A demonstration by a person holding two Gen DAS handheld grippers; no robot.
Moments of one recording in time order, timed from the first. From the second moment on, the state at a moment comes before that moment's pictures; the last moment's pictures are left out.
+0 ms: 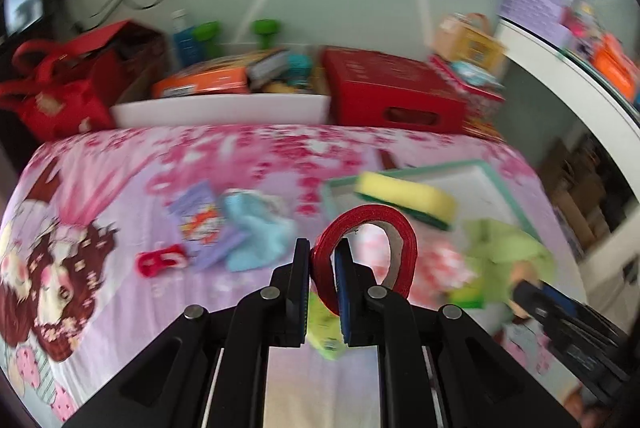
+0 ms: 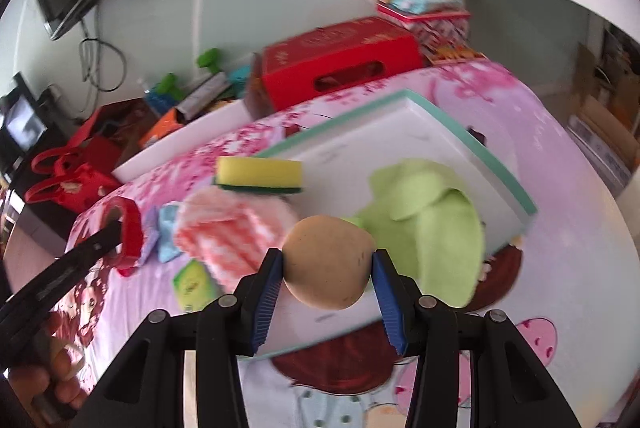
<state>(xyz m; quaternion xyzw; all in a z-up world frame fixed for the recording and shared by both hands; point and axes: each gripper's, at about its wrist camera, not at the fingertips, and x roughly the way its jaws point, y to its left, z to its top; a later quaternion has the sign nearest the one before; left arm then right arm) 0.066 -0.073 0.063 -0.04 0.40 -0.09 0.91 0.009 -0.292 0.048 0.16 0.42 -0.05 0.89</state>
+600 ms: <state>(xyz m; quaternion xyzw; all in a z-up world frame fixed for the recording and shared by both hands) 0.050 -0.175 0.019 0.06 0.47 -0.19 0.86 0.012 -0.320 0.030 0.21 0.41 -0.05 0.88</state>
